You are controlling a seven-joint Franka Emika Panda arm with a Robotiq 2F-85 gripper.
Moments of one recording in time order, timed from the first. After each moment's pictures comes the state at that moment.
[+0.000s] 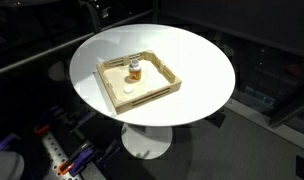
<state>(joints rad) 0.05 -0.33 0.14 -2.48 -0.12 2.21 0.25</state>
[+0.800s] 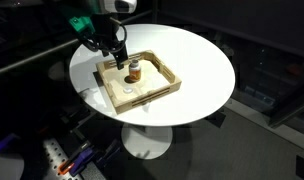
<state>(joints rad) 0.01 -0.16 -0.02 -2.61 0.03 2.44 0.08</state>
